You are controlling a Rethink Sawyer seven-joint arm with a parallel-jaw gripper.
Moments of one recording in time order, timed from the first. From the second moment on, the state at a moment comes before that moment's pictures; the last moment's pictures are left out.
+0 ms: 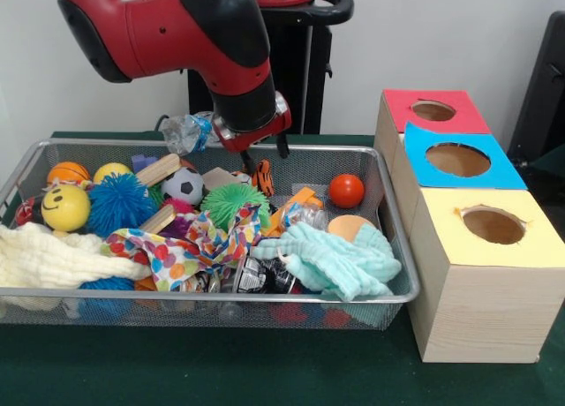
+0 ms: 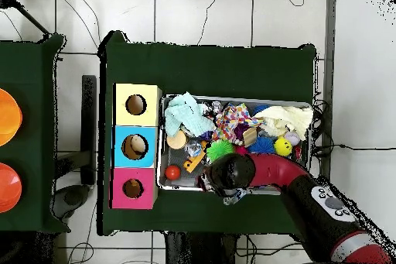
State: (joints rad) arm -0.77 -0.46 0.47 1.84 -0.53 0.74 1.38
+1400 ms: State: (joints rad) arm -0.79 -0.40 0.47 1.81 -0.53 0.74 1.38
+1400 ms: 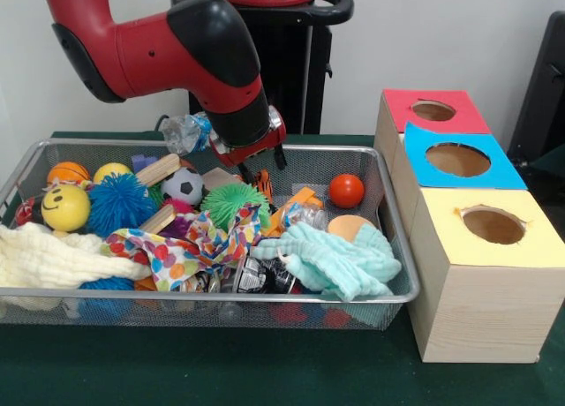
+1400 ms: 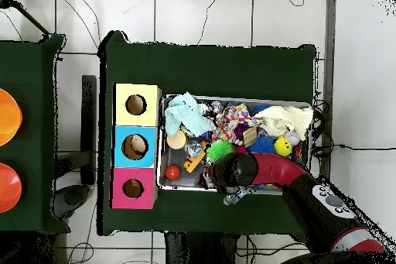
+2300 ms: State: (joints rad) arm -0.78 -0.41 0.47 1.80 -0.55 0.74 1.38
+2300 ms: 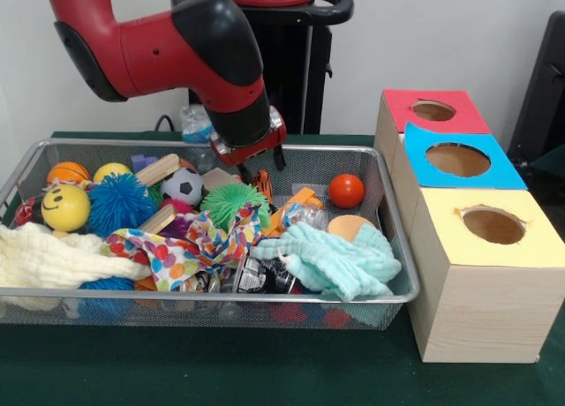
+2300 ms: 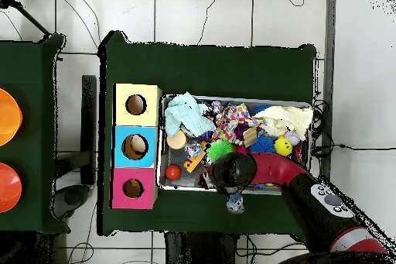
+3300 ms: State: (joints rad) arm -0.82 -0.38 0.49 1.80 -0.55 0.74 1.38
